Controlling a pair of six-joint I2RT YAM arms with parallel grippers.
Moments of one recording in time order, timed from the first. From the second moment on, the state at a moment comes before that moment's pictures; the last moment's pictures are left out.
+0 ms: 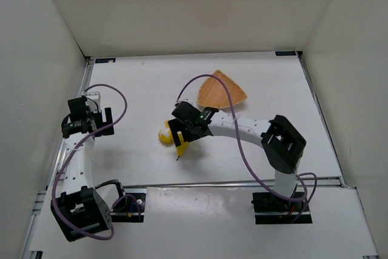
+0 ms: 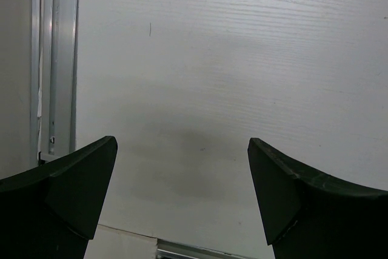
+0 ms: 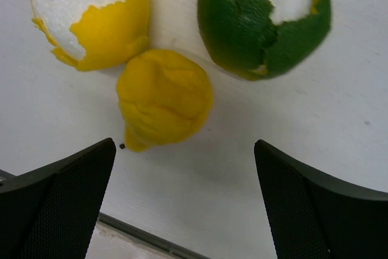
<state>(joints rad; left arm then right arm) 0.30 1.03 0.83 -0.68 -0.01 0.18 1.04 1.81 1.34 -0.59 0.14 0.54</state>
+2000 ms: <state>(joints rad) -0.57 1.71 1.06 -0.61 0.04 0.30 0.43 2.02 1.82 -0.84 0.20 0.54</state>
